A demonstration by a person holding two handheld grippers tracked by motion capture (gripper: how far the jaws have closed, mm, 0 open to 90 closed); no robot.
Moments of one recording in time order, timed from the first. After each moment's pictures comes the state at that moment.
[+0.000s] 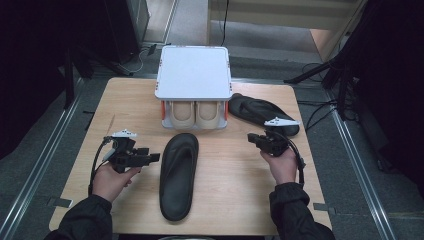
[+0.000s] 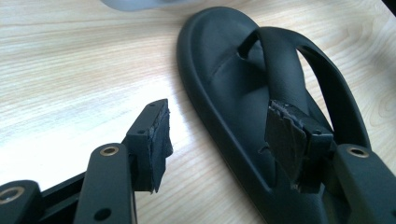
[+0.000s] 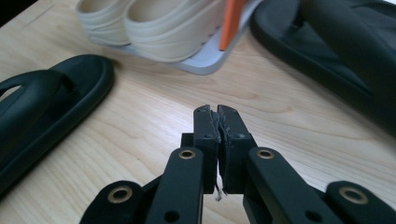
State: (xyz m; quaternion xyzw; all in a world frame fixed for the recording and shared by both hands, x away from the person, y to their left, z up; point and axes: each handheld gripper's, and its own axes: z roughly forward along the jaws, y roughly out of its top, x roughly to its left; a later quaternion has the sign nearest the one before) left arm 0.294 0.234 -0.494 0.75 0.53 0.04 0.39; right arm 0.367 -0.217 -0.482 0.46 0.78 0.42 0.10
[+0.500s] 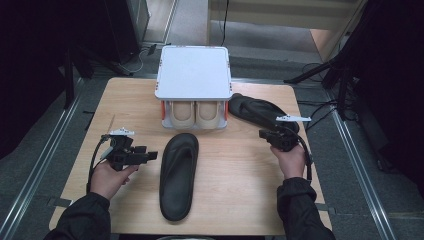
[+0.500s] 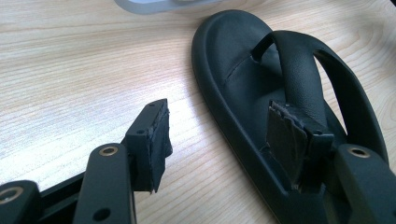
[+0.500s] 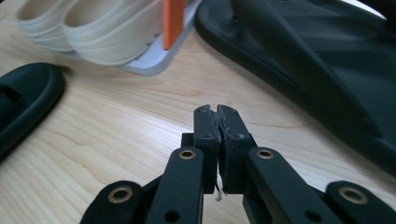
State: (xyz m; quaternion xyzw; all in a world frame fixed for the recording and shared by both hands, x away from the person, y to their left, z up) left arm 0.299 0.239 -0.496 0.75 0.53 0.05 0.39; right arm 0.389 -0.249 -0.490 0.49 0.76 0.41 0.12
